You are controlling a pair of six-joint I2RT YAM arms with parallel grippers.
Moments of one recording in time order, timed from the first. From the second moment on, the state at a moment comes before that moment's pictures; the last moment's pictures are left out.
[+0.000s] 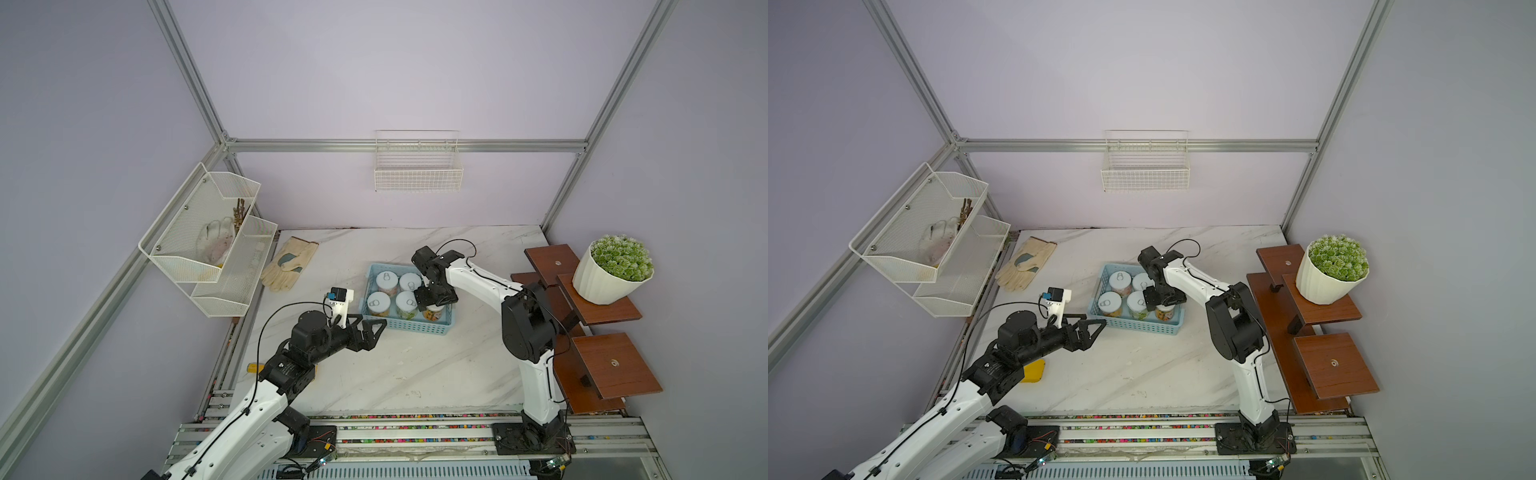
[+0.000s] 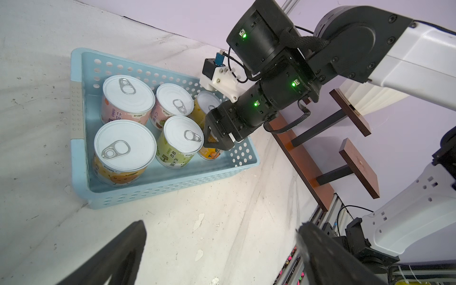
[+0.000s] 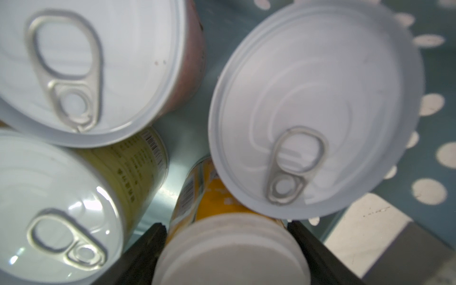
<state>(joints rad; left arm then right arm) -0.48 0.75 0.52 -0.12 0.31 -0.52 0.56 2.10 1.73 -1.05 0.09 0.33</state>
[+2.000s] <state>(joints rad) -0.47 1.01 0.44 0.27 -0.16 -0.16 0.55 0.98 0.54 0.08 0.25 0.24</state>
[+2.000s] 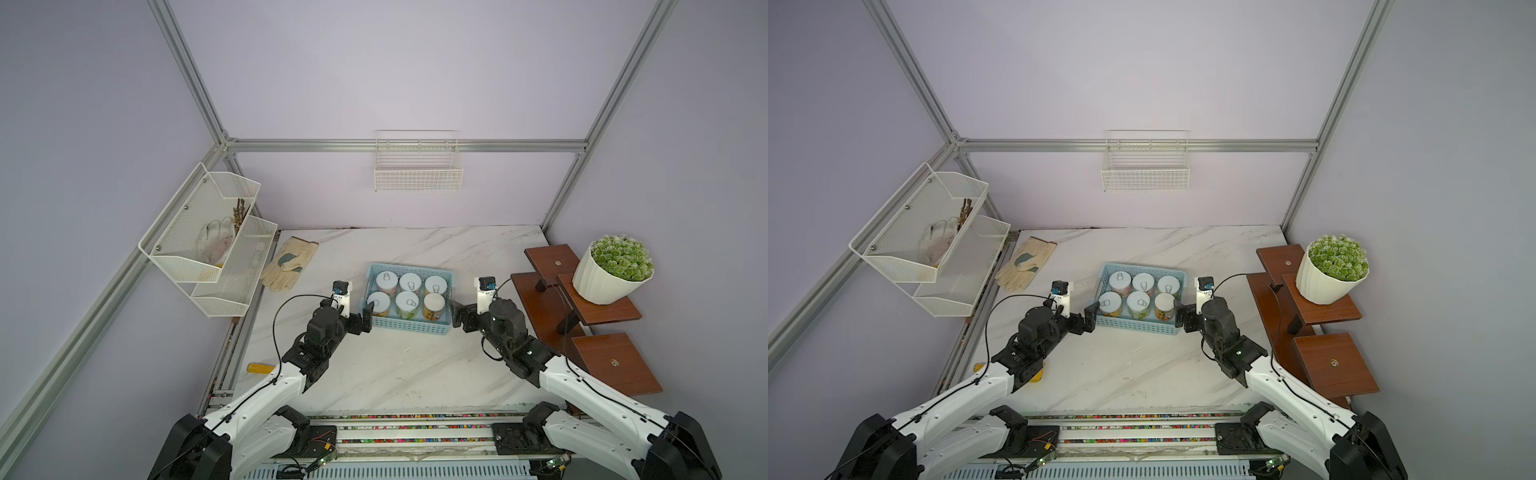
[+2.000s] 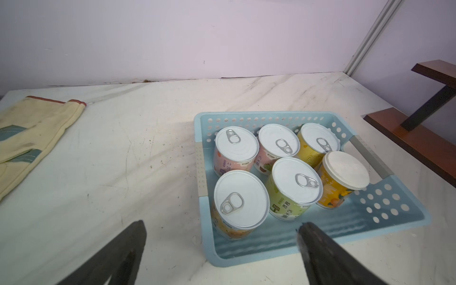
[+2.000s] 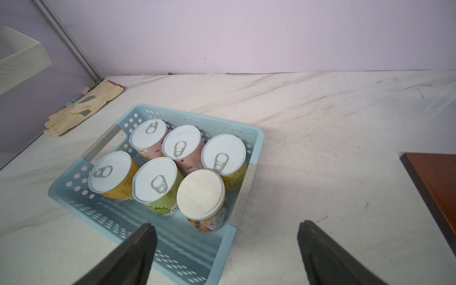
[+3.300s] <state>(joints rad) -0.04 1.44 0.30 0.86 -0.22 0.07 0.09 1.43 0.22 1.11 0.16 0.02</state>
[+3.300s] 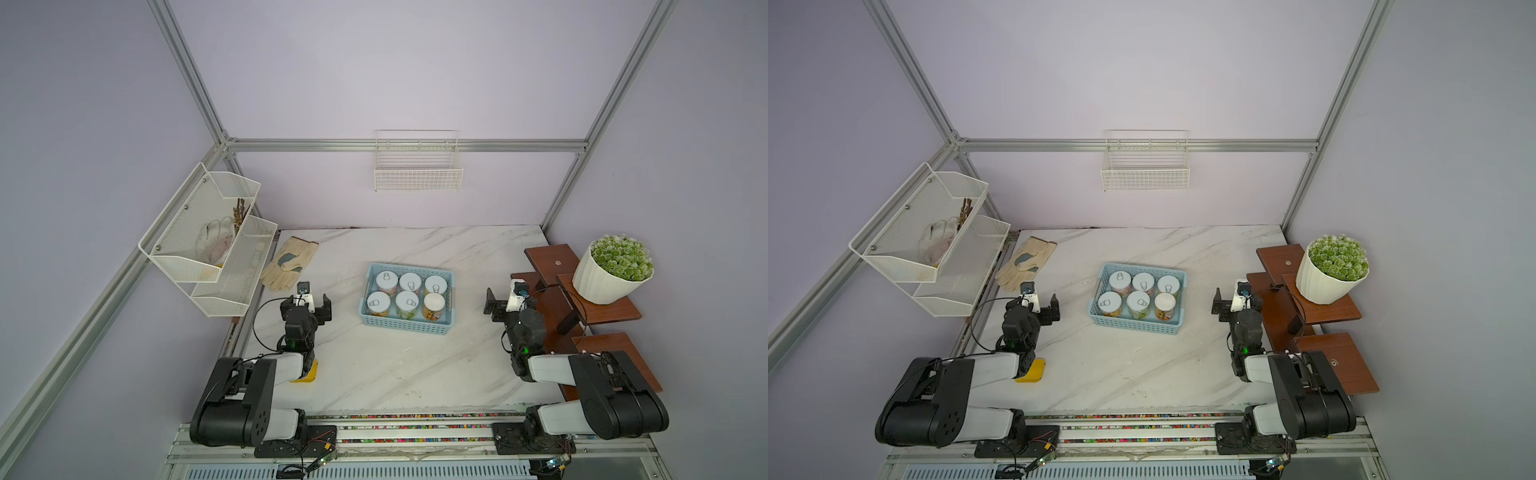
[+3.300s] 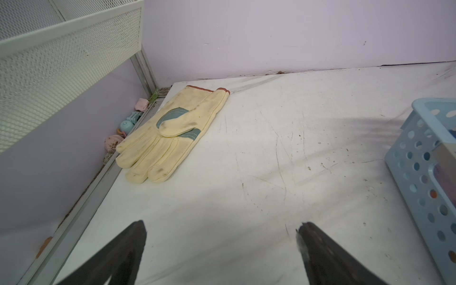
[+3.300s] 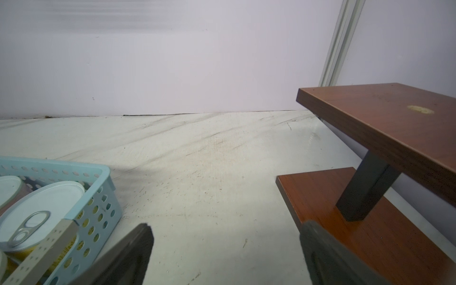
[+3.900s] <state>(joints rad) -0.01 1.58 0.38 0.90 -0.21 0.05 0.07 1.56 0.31 1.15 0.14 0.04</state>
